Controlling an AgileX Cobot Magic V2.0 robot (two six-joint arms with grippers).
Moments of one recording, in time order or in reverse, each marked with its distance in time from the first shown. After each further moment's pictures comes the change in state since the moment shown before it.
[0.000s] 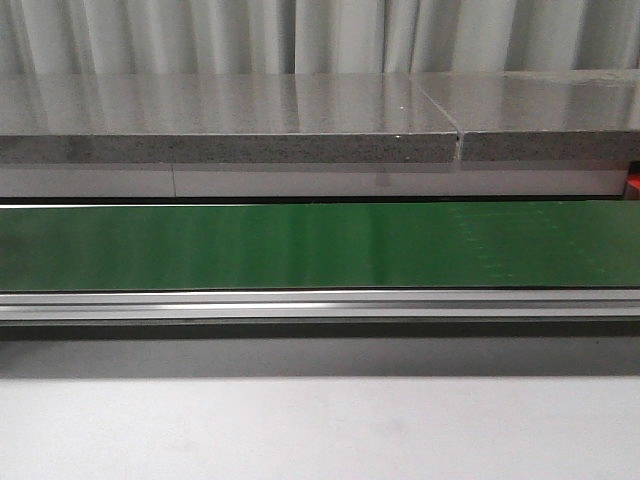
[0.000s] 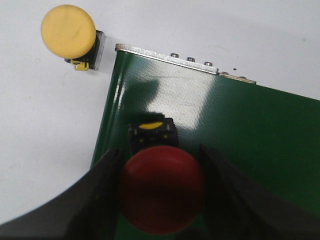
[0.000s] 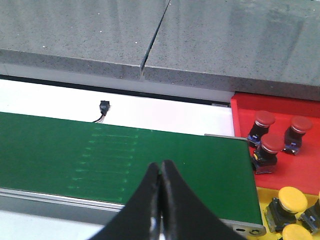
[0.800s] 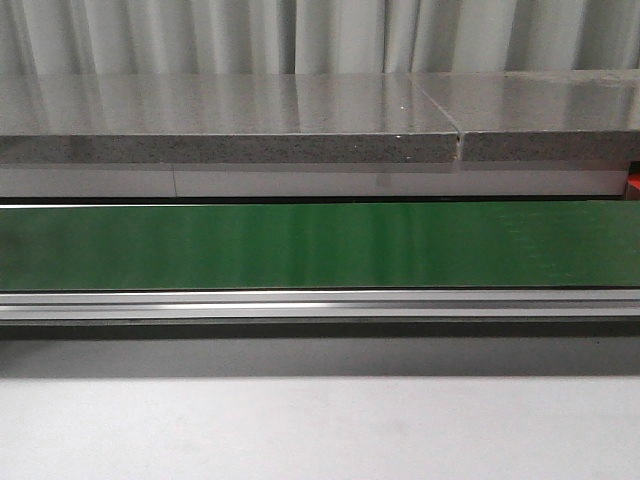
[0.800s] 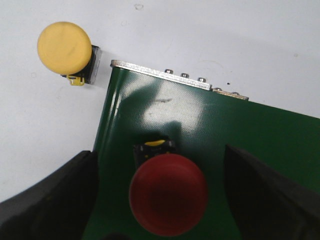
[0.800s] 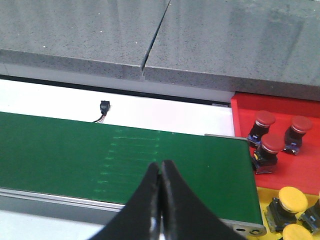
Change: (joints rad) left arm 0.000 0.007 0.000 -0.014 -0.050 0.002; right arm 0.000 0.000 0.000 0.000 0.000 0.000
